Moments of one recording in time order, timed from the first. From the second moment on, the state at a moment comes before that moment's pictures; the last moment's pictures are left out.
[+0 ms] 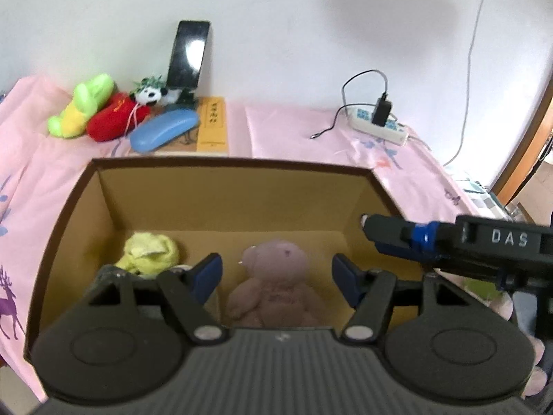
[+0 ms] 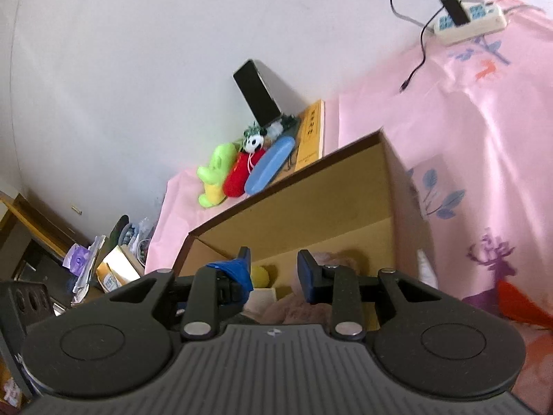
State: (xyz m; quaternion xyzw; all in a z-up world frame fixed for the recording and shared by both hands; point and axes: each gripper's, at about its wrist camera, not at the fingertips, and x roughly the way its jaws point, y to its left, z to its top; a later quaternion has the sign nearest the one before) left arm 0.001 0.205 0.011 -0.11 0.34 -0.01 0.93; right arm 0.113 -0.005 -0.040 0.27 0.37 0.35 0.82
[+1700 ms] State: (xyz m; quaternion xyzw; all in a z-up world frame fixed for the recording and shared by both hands) left arm -0.044 0.049 0.025 -0.07 0.35 0.11 0.93; right arm 0.094 -0.155 -0.081 0.14 0.43 0.34 0.83
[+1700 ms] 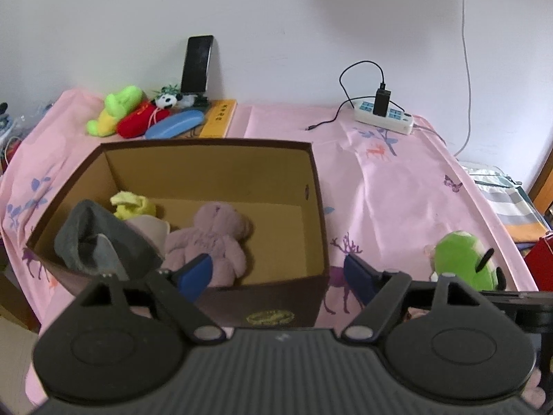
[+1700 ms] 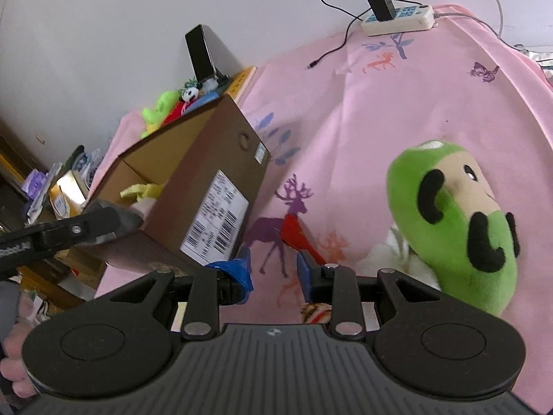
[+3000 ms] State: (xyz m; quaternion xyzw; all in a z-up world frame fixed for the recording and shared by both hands) left arm -0.013 -0.010 -0.071 -0.14 0.42 -0.15 0.88; right arm 0.098 -0.170 -0.092 0.13 0.47 0.33 0.80
